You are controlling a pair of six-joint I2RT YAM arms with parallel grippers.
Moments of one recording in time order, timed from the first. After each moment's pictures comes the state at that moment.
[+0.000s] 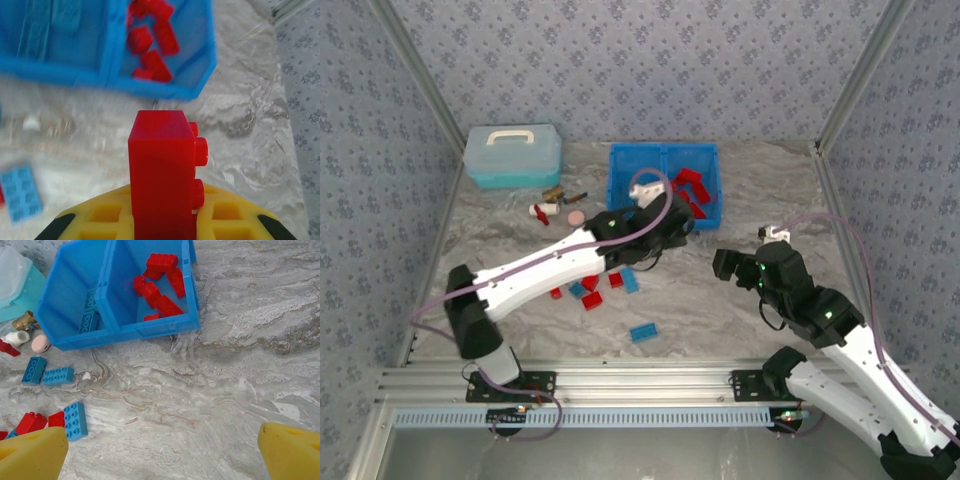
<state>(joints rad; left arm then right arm) -1.08 1.72 1.69 -0.77 -0.41 -1.00 0.64 0.65 0.84 -0.82 0.30 0.62</state>
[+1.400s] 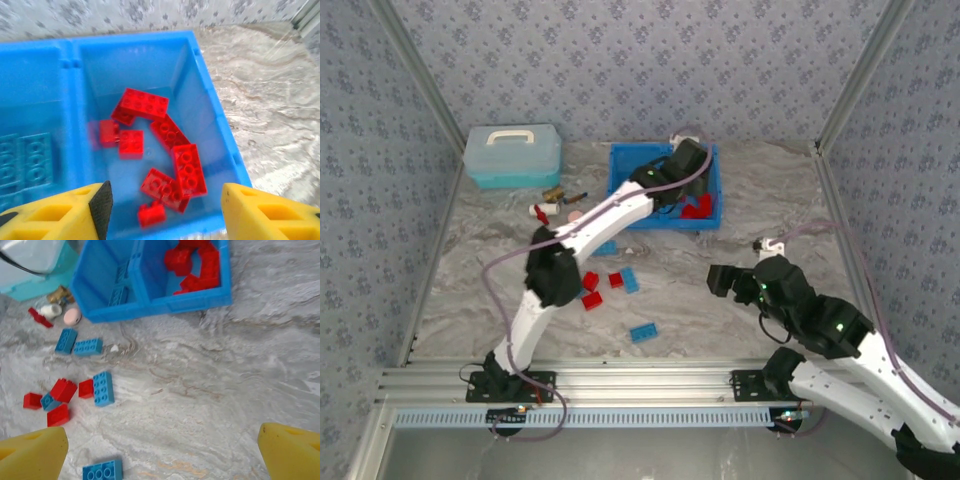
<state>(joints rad) -0.86 2.16 2.17 -0.67 -0.34 -0.51 0.84 0.63 0.83 -0.88 0.31 0.71</state>
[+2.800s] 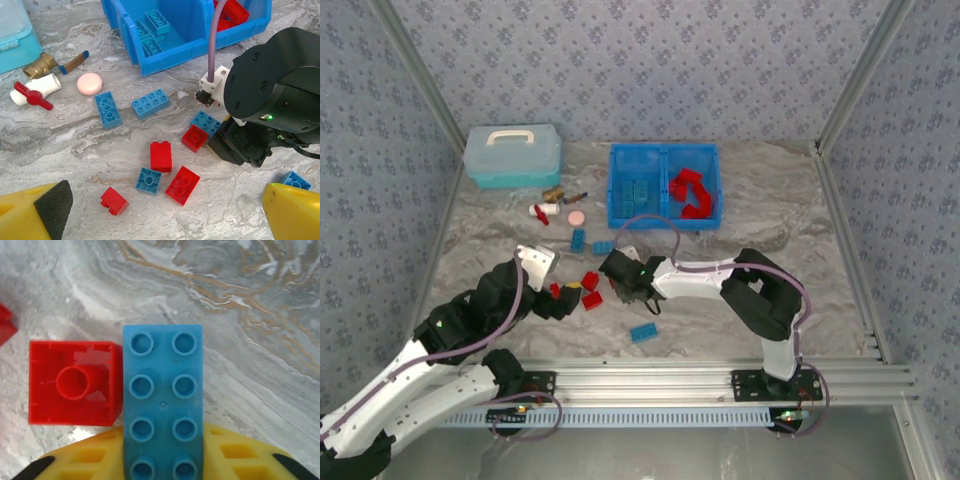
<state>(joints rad) -0.86 0.56 0.78 -0.84 -0.28 -0.22 1.04 1.90 1.16 -0.43 0.28 0.57</state>
